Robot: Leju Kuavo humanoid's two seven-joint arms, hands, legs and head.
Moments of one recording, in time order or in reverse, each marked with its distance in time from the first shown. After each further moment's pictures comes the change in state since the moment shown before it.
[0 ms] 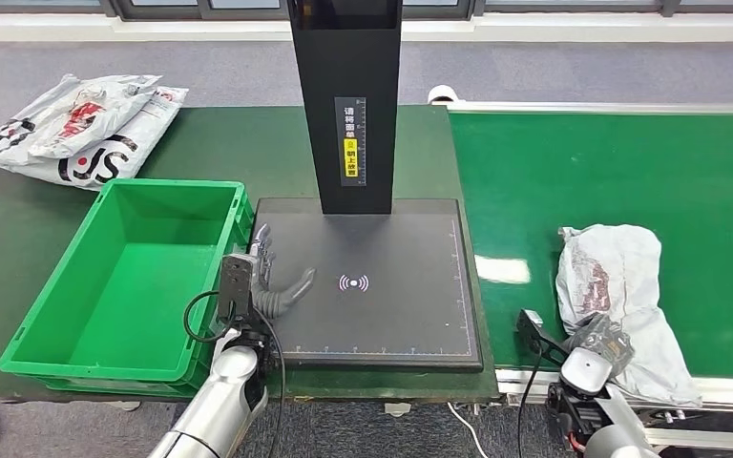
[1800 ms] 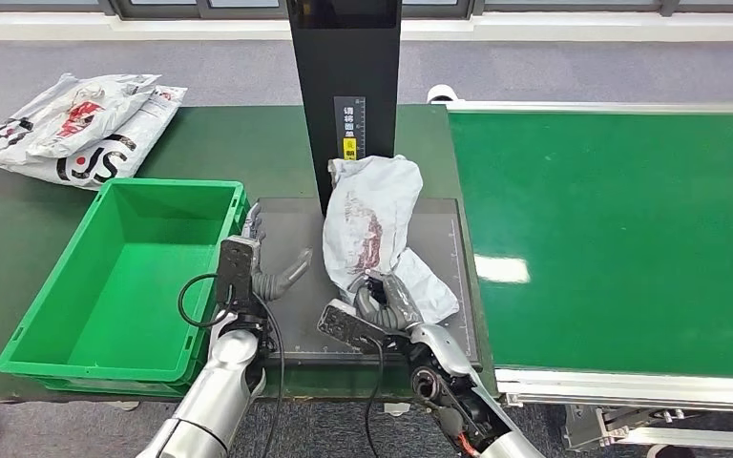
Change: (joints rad) left arm -0.040 -0.021 0.054 -0.030 -0.121 0.045 0.009; right arm 0.072 0.297 0.543 -0.441 -0.776 0.159 -0.719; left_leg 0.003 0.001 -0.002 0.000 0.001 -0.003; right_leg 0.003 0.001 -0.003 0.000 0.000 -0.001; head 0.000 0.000
